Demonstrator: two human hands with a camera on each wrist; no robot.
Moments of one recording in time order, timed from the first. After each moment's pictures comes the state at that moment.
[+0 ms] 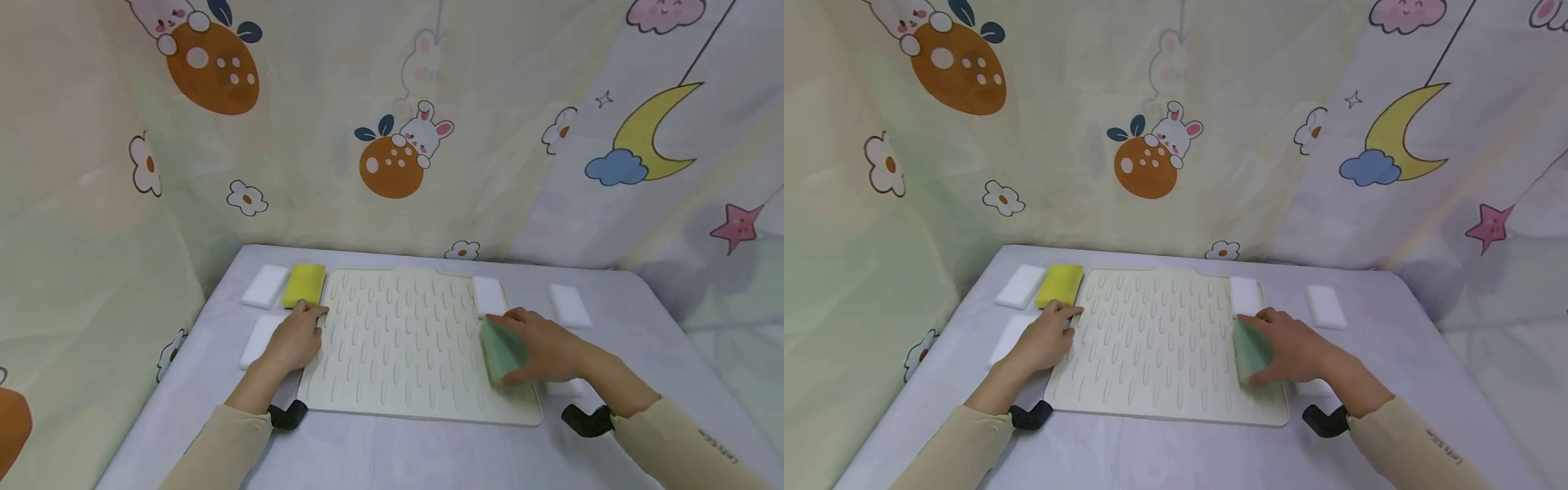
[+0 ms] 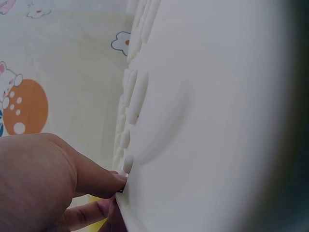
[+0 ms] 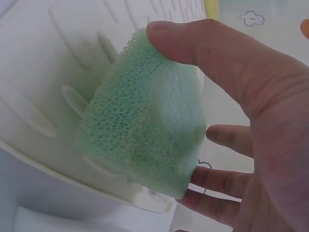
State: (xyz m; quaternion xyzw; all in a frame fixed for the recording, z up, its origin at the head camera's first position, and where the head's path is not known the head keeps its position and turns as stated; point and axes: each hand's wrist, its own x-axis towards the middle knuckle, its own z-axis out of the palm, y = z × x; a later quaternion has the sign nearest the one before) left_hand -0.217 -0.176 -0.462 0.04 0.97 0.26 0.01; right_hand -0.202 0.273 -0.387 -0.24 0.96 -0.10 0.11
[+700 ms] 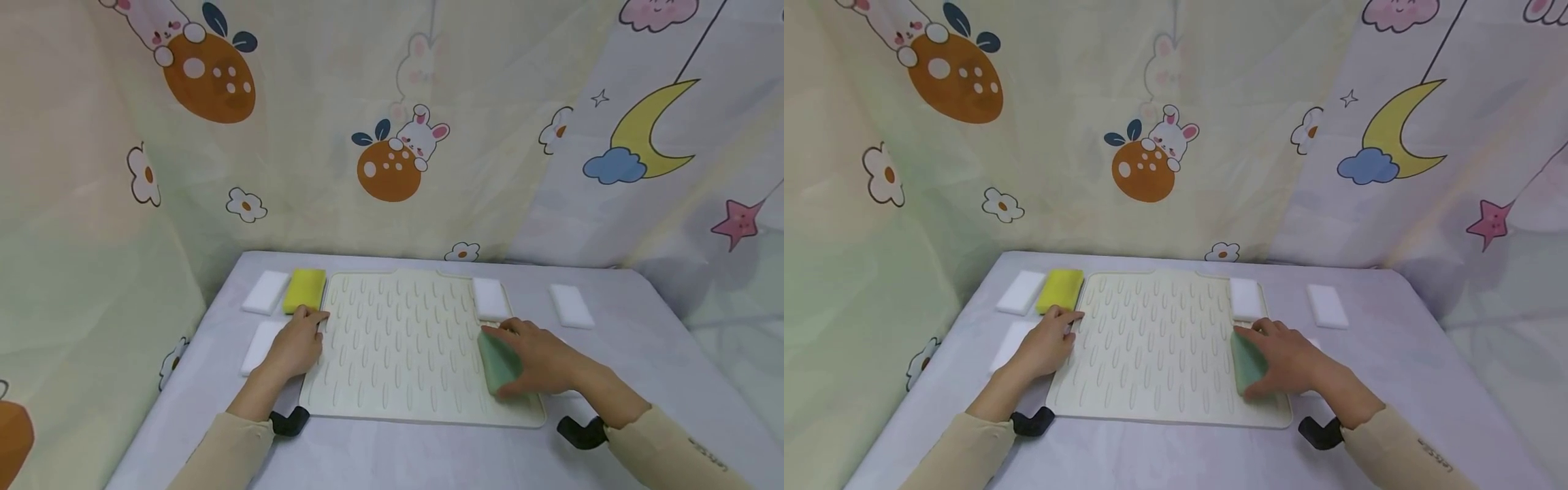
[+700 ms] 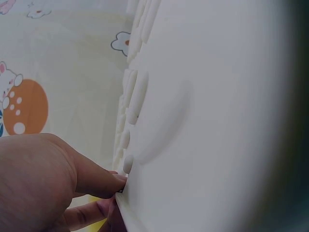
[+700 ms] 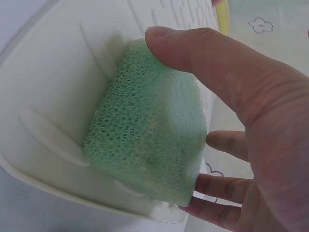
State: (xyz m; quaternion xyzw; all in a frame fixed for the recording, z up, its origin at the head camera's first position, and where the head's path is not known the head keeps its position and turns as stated) left_hand -0.216 -0.174 -0.462 0.04 0.96 0.26 0.01; right_hand -0.194 0.266 -0.406 -0.25 0.96 -0.08 0.10
